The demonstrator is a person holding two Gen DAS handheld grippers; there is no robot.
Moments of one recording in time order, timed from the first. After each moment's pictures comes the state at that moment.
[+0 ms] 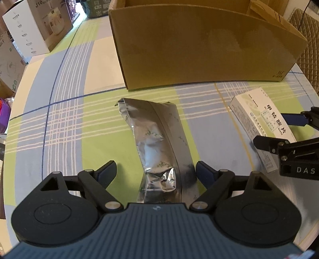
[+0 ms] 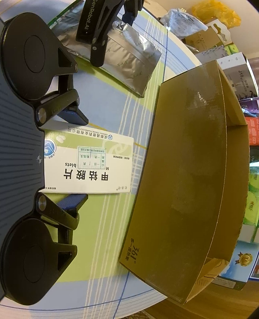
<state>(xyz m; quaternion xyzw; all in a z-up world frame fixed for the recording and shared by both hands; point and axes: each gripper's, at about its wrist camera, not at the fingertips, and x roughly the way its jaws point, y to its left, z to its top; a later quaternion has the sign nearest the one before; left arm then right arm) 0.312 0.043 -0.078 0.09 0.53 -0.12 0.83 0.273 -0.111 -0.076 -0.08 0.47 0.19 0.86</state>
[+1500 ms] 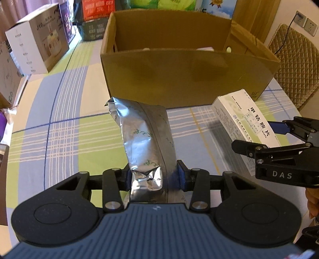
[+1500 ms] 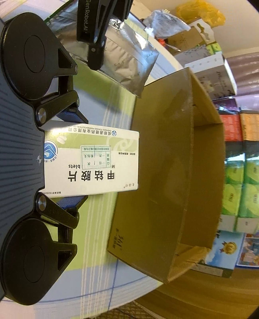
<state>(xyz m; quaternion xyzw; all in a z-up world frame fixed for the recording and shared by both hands) 0.298 0.027 -0.022 0.06 0.49 -0.15 0.86 0.254 -0.122 -0.045 -0.05 0.42 0.18 0.89</state>
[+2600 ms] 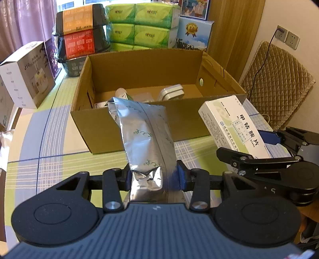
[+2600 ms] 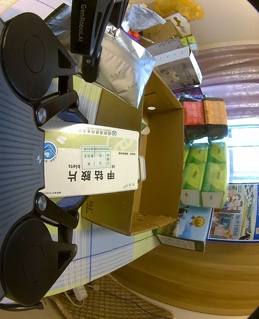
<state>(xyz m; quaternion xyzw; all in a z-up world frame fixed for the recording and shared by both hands) 0.289 -0.021 0.029 0.05 0.42 -0.18 0.89 0.238 -0.147 0.009 -0.04 0.35 0.14 0.92</state>
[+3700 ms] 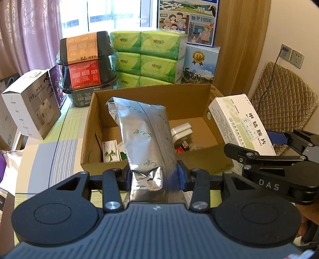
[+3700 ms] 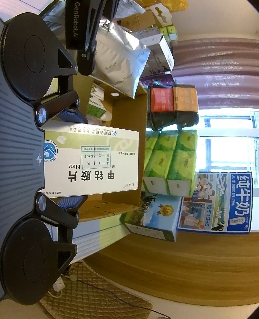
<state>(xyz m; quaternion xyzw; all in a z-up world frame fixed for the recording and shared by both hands) 0.333 -0.026 0.063 0.05 0.37 -0.17 0.91 0.280 -0.142 0.047 -0.04 0.29 0.11 0.95</state>
